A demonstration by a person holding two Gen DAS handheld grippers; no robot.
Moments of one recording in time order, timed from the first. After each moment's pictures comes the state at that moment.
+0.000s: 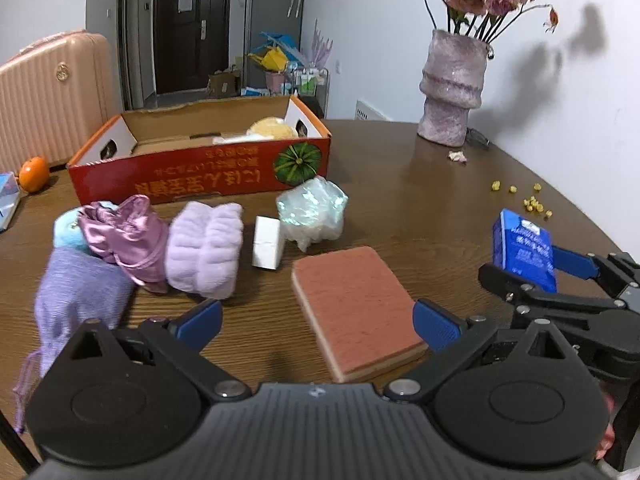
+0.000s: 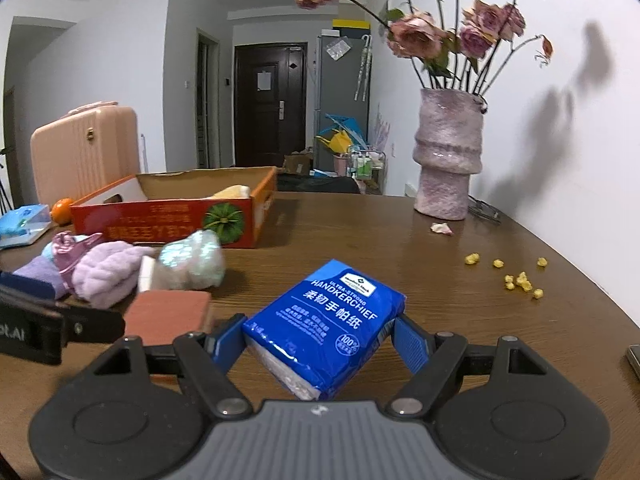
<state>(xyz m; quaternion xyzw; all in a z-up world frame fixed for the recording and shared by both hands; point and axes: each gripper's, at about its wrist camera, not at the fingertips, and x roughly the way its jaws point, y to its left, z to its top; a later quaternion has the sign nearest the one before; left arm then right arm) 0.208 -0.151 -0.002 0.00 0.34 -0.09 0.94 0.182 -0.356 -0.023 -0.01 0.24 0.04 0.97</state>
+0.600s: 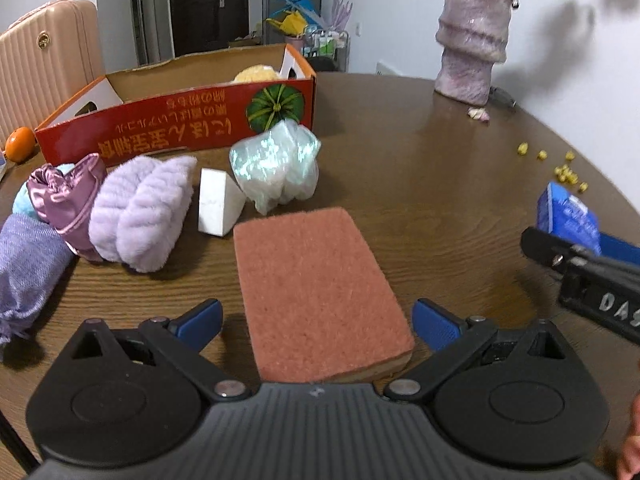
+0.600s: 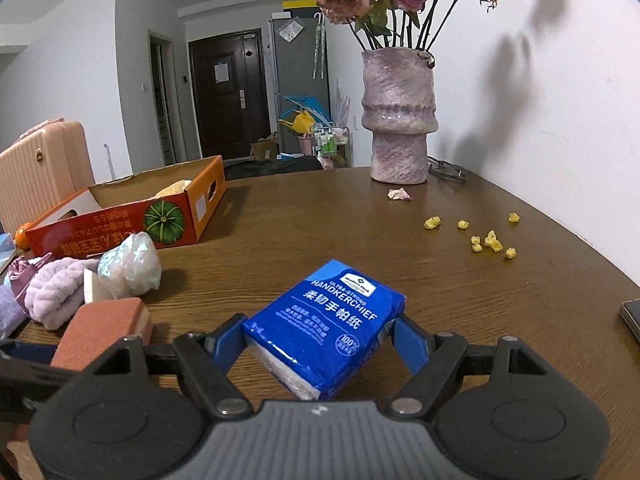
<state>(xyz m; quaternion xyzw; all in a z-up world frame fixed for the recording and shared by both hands) 0.244 -0.202 -0.049 0.01 0.39 -0.04 0.92 0.206 -0.396 -0.038 0.04 0.27 0.00 0.96</state>
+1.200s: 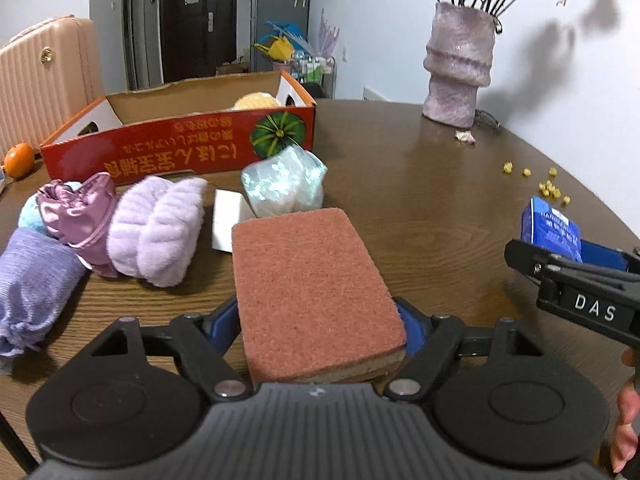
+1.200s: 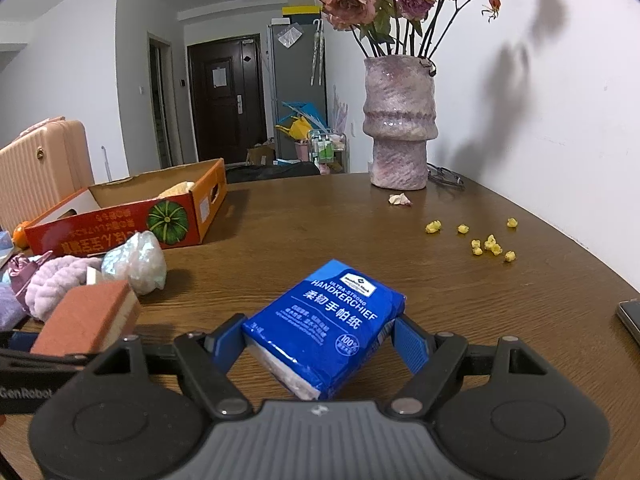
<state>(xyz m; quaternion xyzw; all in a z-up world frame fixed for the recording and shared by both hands) 0.227 -0.182 -0.037 0.00 0.34 -0.07 0.94 0.198 -0.383 -0.038 0.04 0.26 -0.01 0.97</state>
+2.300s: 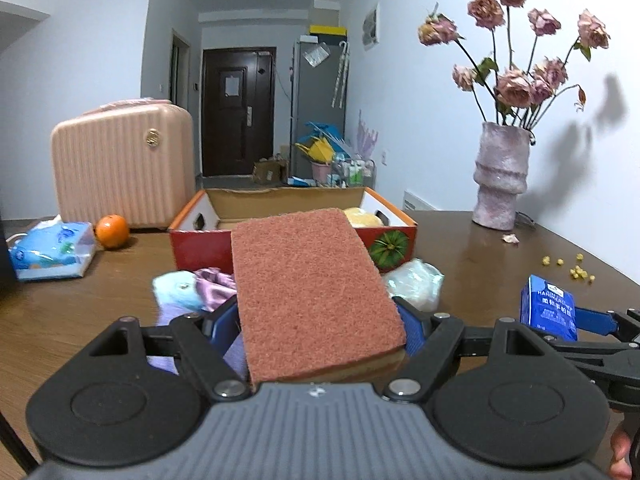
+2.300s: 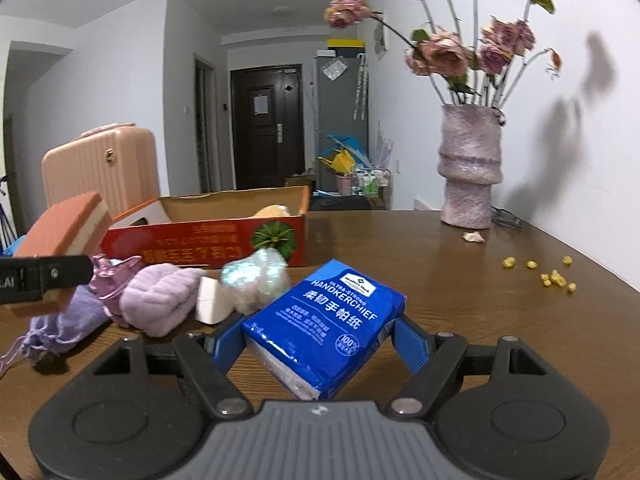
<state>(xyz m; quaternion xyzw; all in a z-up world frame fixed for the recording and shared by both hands) 0.168 -0.068 0.011 -0.01 0.19 -0.02 0.98 0.169 -0.282 -0.025 0.01 0.20 0.05 0.98</state>
